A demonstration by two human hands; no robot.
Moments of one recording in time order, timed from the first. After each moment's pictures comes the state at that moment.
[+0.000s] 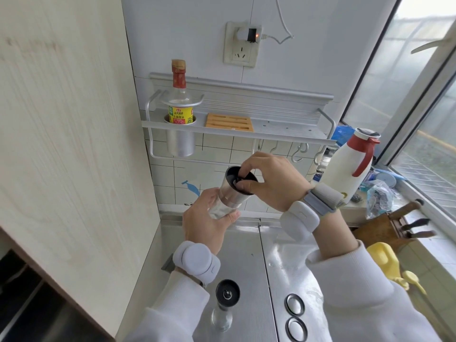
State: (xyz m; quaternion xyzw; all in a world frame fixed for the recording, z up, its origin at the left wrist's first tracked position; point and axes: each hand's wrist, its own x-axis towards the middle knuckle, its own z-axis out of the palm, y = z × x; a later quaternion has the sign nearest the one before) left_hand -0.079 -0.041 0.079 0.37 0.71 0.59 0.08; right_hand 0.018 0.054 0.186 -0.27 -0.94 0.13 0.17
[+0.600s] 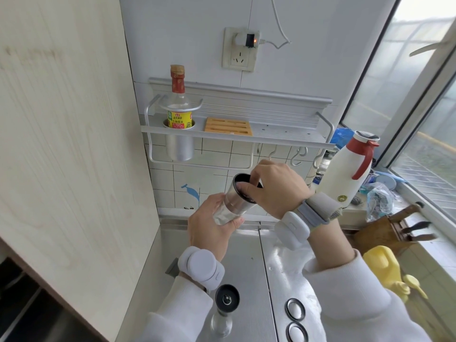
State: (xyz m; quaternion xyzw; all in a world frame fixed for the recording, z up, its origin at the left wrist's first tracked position) left_hand -0.075 -0.032 0.075 0.39 0.71 0.58 0.07; right_hand 0.017 0.051 0.186 -0.35 -0.92 0.06 0.15
